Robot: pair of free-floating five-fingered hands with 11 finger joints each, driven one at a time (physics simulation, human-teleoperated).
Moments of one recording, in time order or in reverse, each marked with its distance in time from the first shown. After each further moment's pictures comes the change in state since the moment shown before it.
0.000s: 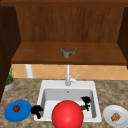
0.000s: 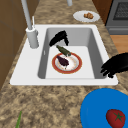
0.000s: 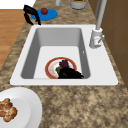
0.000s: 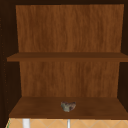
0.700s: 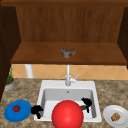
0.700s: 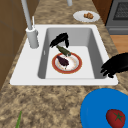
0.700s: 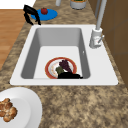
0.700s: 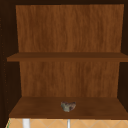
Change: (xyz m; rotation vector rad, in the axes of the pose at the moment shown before) left hand 0.000 0.000 0.000 0.000 0.000 0.000; right hand -0.017 0.034 0.002 -0.112 -0.090 -0.051
